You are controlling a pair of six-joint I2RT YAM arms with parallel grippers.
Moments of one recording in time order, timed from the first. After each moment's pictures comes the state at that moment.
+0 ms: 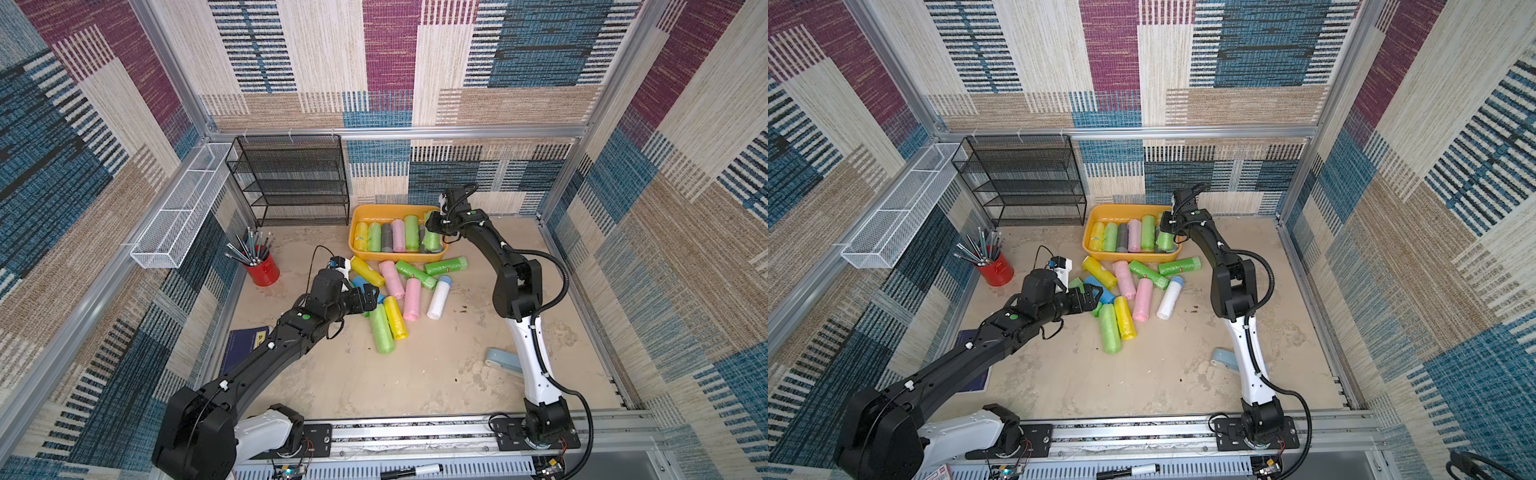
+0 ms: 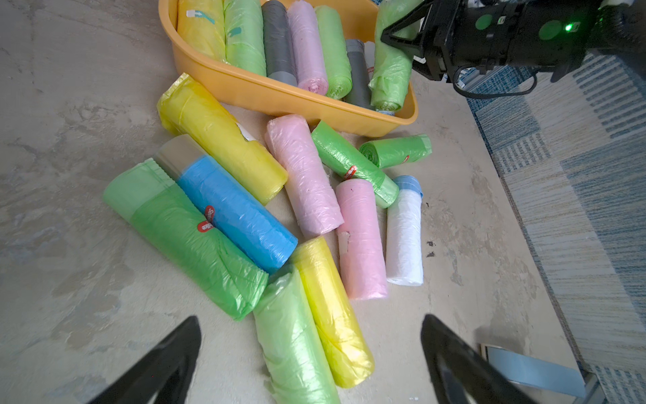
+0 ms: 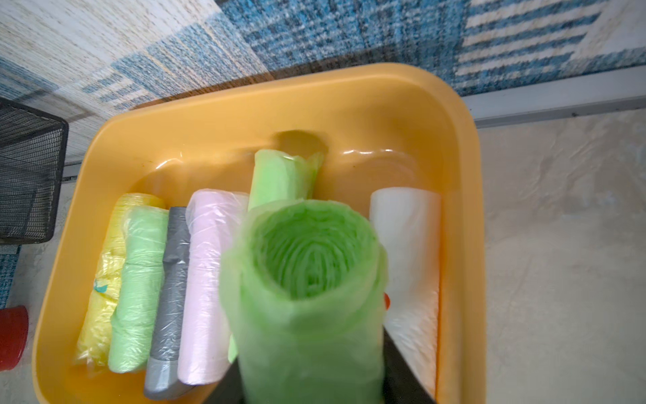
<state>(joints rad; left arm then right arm) -0.46 1.19 0.77 -0.18 0.09 -0.53 0.26 2.53 2.39 -0.63 -0.16 0.40</state>
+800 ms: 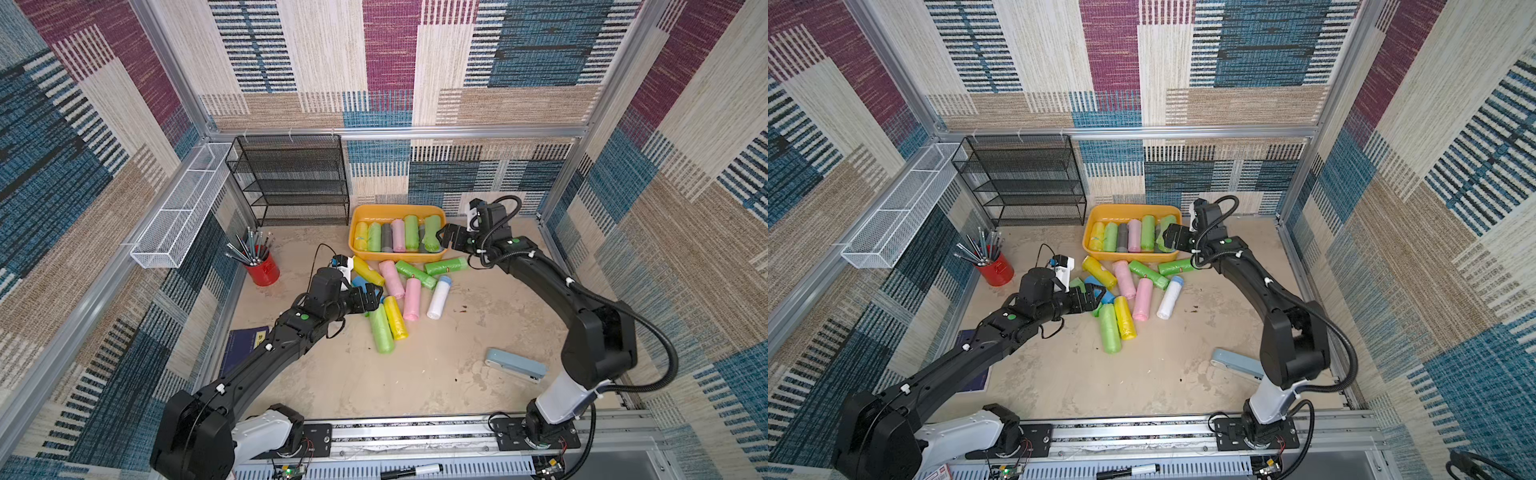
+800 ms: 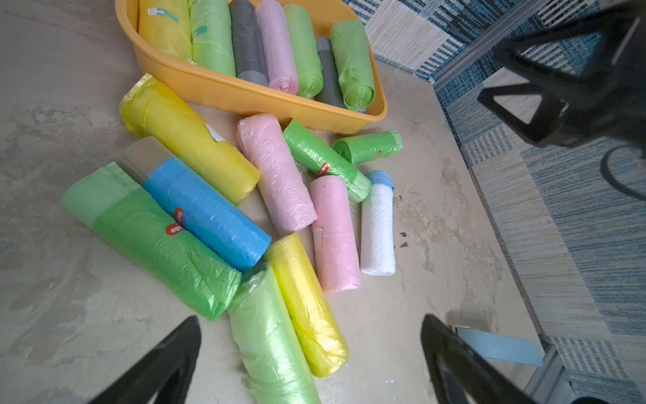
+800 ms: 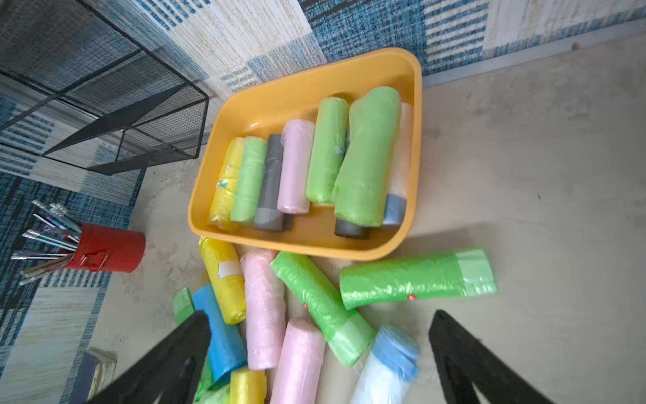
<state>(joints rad) -0.47 1.18 0.80 -0.18 0.16 -0.53 0.29 1.60 1.31 -0.31 -0.19 0.46</state>
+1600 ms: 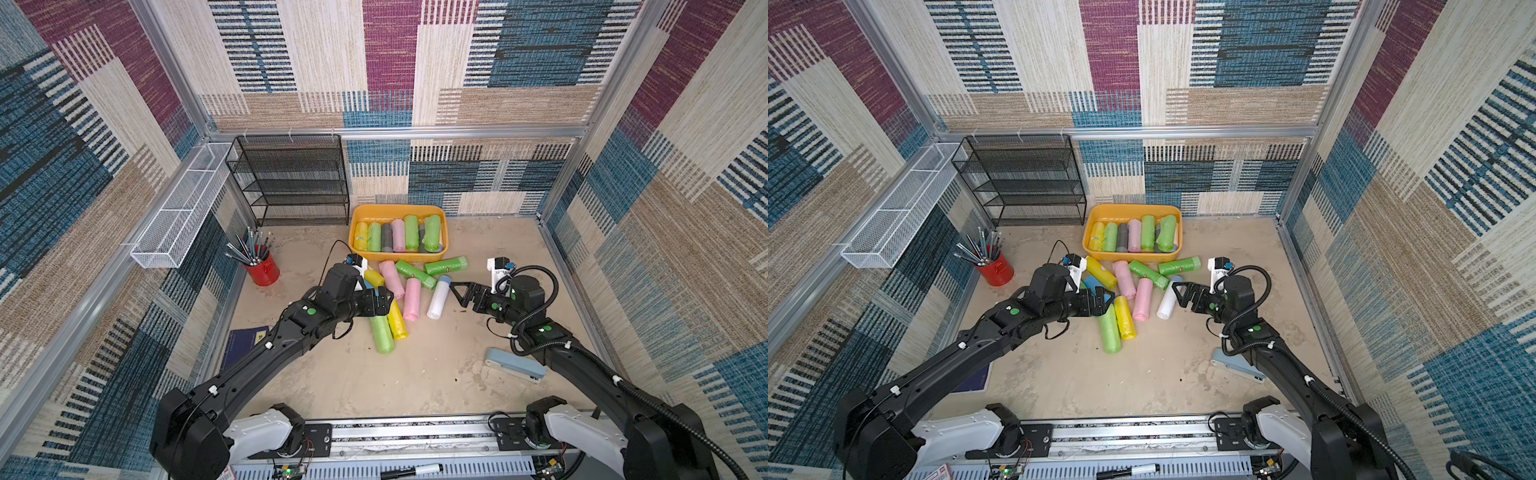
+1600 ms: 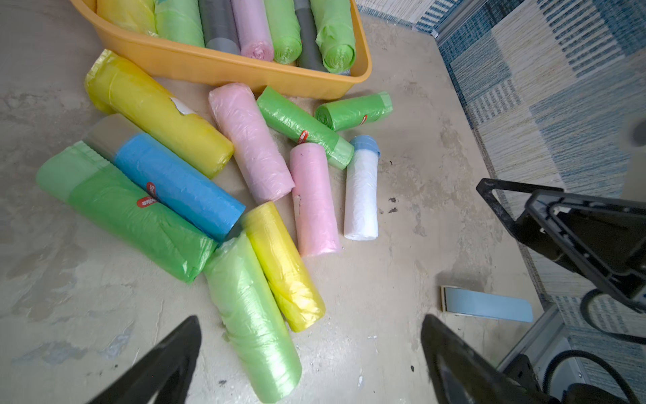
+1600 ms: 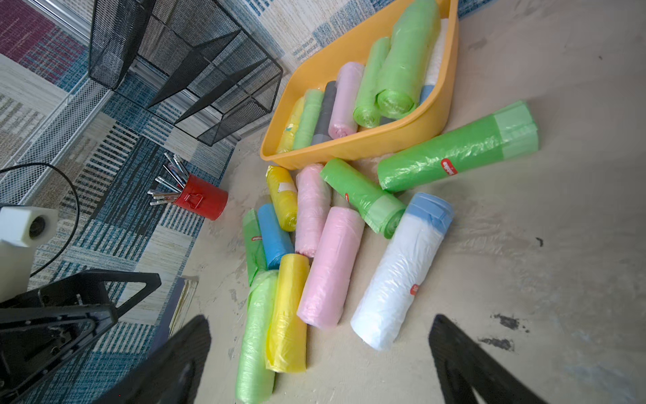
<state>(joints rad) -0.60 1.19 0.95 -0.45 0.07 -0.53 0.29 1.04 0.53 0.12 -0.37 0.61</state>
